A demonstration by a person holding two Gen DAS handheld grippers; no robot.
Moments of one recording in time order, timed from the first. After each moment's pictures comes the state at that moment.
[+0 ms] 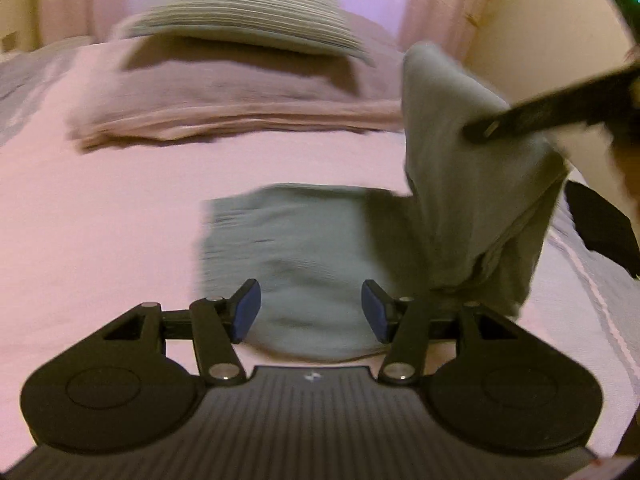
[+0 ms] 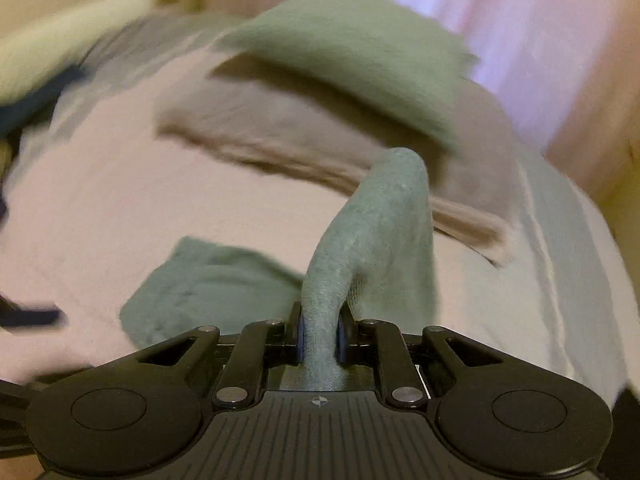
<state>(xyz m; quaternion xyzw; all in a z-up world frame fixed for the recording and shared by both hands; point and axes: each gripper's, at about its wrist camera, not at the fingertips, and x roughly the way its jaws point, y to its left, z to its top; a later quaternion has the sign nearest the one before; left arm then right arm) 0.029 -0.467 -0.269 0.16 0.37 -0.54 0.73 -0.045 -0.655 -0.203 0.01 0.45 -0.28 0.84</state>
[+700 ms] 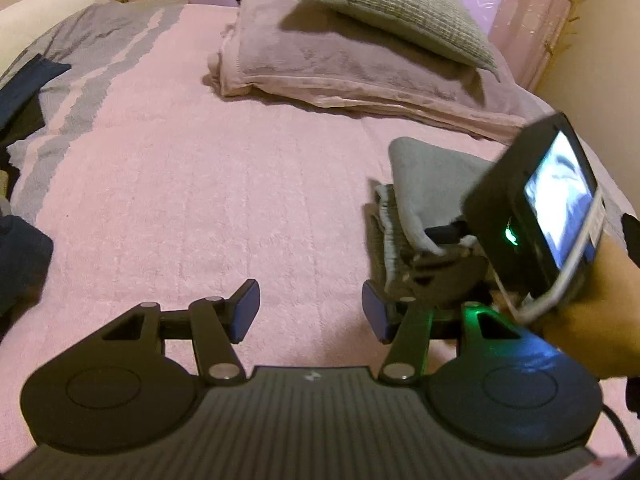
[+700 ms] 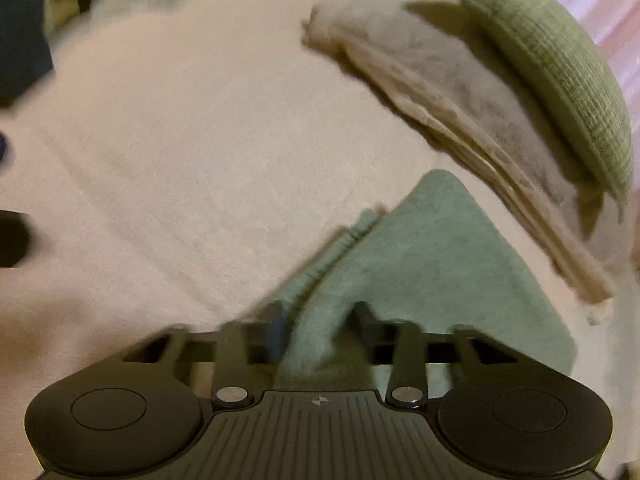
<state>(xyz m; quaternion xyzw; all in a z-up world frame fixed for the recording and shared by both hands) 0.143 -0.354 -0.295 0.14 0.41 -0.47 0.77 0.062 -0.556 -0.332 -0.05 0.51 -0.19 0.84</state>
